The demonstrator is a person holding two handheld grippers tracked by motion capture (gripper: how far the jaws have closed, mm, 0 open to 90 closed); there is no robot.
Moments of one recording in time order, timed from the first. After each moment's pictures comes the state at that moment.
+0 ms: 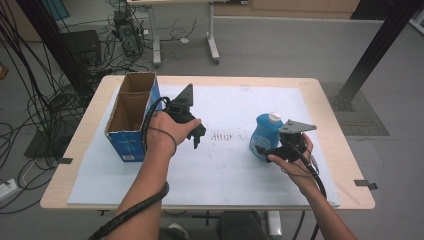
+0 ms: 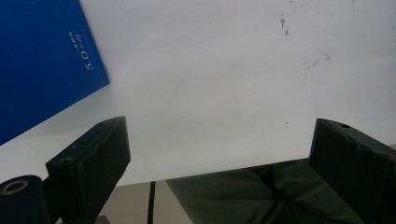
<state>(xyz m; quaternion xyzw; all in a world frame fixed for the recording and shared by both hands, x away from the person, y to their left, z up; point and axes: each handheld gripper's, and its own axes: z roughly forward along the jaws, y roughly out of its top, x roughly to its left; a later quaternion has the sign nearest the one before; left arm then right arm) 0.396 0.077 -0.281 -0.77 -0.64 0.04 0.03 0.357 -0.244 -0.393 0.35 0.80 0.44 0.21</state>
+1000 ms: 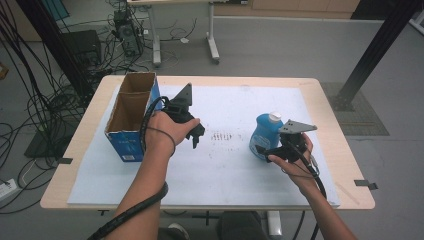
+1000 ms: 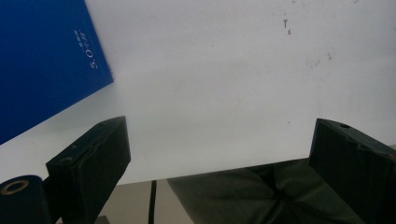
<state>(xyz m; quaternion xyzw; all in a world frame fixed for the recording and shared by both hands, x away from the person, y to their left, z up) 0.395 0.079 -0.279 -0.77 -0.64 0.03 0.03 0.357 -0.245 -0.393 0.35 0.80 0.45 0.21</state>
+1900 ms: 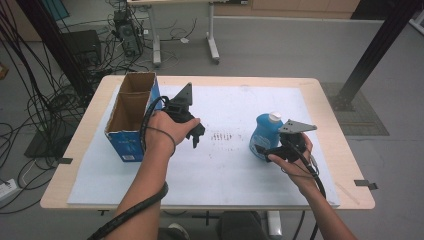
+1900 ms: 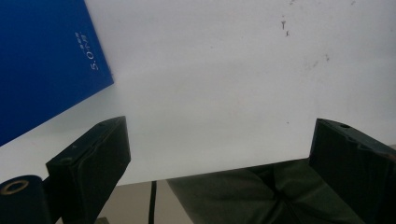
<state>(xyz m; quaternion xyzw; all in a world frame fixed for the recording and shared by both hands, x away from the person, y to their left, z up) 0.395 0.078 -0.276 -0.77 -0.64 0.03 0.03 0.357 -0.243 -0.393 0.35 0.80 0.45 0.21</state>
